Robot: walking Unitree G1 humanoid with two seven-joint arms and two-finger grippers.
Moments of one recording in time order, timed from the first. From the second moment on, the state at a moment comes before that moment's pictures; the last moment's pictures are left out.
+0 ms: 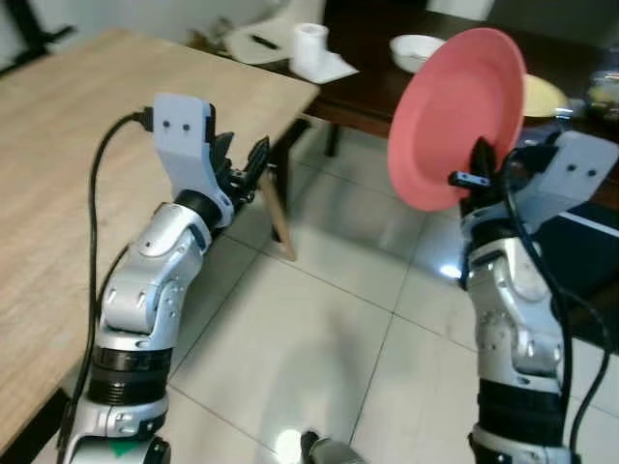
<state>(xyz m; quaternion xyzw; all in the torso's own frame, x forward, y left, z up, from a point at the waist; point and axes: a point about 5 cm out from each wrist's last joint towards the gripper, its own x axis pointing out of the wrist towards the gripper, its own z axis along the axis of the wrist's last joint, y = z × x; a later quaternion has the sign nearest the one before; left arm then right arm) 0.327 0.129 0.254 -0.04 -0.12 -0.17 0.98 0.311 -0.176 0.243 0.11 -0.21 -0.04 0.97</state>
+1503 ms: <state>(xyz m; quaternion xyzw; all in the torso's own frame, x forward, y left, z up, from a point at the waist) 0.331 0.128 0.249 -0.03 -0.12 -0.16 0.98 0.310 -0.165 0.244 0.13 -0.21 0.01 0.97</state>
